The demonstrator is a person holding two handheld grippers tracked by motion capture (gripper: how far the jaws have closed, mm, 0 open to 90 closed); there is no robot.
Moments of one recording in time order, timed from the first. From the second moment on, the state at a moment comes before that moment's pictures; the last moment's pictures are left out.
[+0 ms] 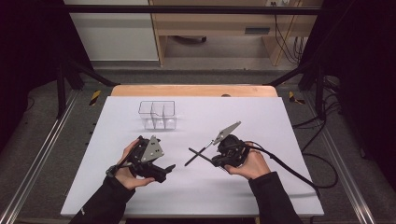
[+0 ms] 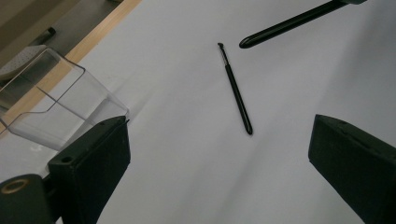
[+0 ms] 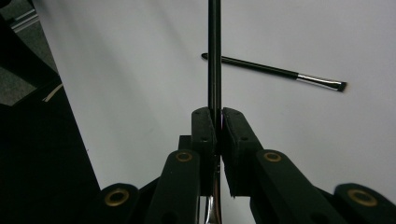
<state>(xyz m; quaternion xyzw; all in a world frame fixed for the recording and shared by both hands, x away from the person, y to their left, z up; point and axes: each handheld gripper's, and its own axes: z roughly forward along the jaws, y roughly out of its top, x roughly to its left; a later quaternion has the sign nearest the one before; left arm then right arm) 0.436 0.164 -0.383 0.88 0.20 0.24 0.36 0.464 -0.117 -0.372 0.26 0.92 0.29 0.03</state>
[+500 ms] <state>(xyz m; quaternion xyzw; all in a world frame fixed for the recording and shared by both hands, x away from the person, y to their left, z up) 0.434 0.139 -0.383 0.89 0.16 0.25 0.34 0.465 -0.111 -0.379 0.25 0.92 0.29 0.01</state>
